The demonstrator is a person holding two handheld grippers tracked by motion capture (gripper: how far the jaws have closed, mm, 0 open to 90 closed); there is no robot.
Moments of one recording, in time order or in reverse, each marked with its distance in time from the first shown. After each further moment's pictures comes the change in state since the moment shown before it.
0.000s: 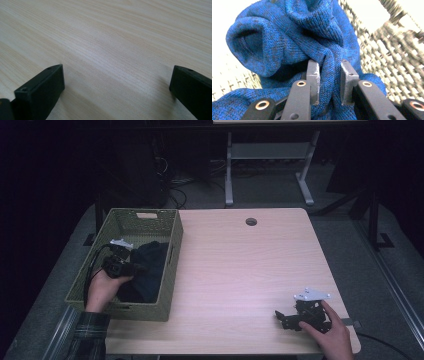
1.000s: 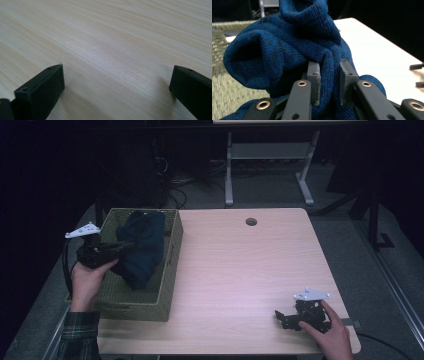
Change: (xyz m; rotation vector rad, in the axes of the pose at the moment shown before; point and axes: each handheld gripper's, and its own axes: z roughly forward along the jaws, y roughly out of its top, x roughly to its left) left arm -0.003 0.012 -0.069 -0.444 -0.082 0.013; right arm 0.000 0.001 0.001 0.000 0.000 -0.002
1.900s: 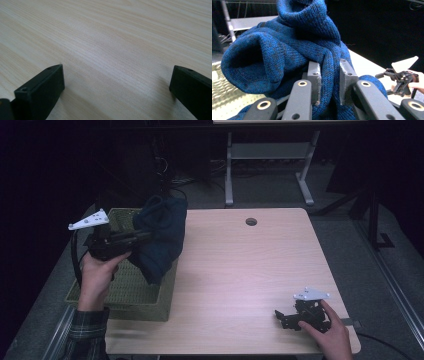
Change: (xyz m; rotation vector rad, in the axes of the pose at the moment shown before) left arm -0.056 0.042 0.008 -0.103 -0.191 0.101; right arm 0.000 0.000 0.000 0.001 -0.001 0.003
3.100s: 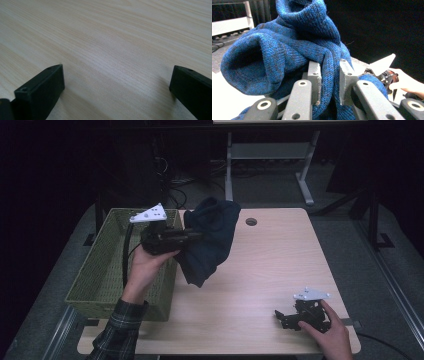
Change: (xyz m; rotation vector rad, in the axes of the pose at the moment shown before) left arm -0.055 0.018 0.098 0.058 -0.179 0.100; right arm 0.000 0.000 0.000 -0.001 0.000 -0.001
